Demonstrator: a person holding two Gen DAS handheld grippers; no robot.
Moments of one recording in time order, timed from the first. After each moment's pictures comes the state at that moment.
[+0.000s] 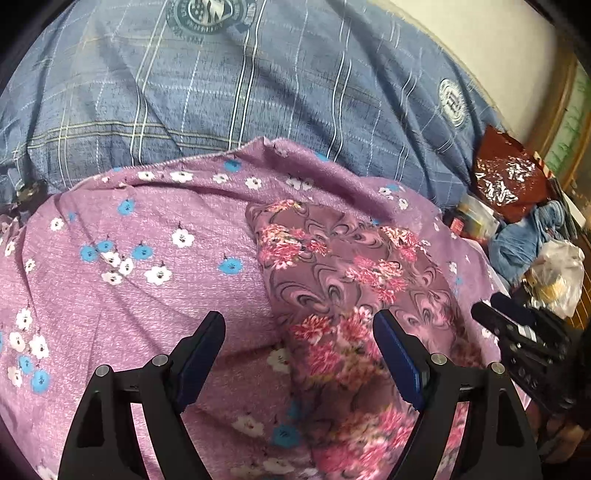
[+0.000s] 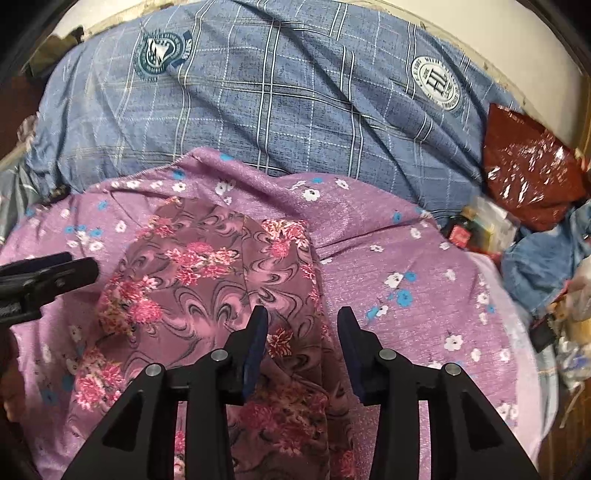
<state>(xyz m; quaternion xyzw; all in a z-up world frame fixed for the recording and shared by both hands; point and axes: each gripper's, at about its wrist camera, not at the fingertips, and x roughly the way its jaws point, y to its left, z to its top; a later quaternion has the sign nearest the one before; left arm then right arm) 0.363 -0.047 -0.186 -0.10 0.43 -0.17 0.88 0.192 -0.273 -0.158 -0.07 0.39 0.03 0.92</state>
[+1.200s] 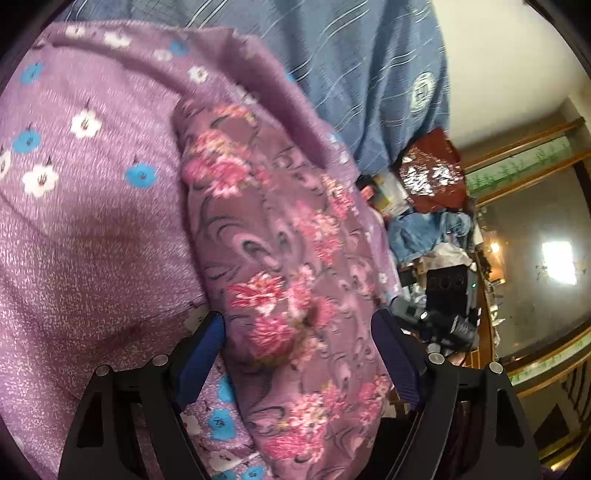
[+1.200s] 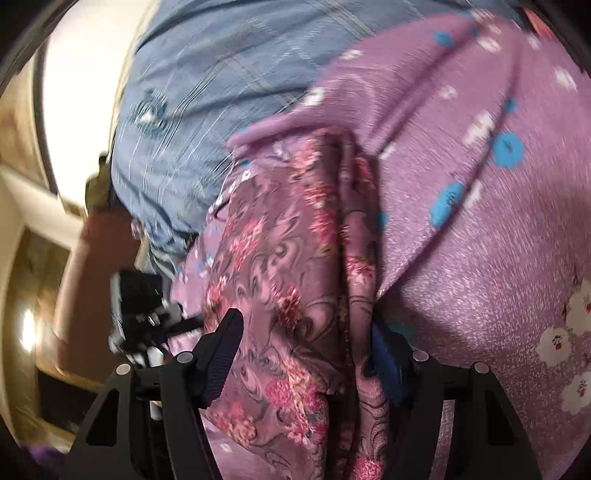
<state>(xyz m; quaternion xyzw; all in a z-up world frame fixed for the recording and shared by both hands) 0.434 -0.007 -0.262 -0.29 0.52 -0.38 0.71 0.242 -0.375 -0.235 0.29 0.51 0.29 0.76</state>
